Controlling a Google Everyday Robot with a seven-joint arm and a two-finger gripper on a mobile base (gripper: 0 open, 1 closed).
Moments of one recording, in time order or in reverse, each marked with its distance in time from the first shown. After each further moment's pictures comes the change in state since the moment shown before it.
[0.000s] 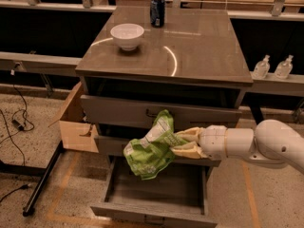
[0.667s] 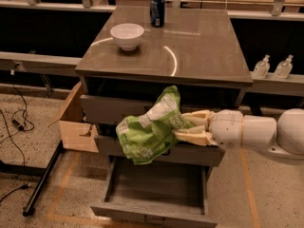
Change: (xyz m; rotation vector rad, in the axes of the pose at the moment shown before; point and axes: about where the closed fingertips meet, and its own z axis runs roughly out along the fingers) arm -0.093 -0.007 -0.046 0.051 -0.163 0.024
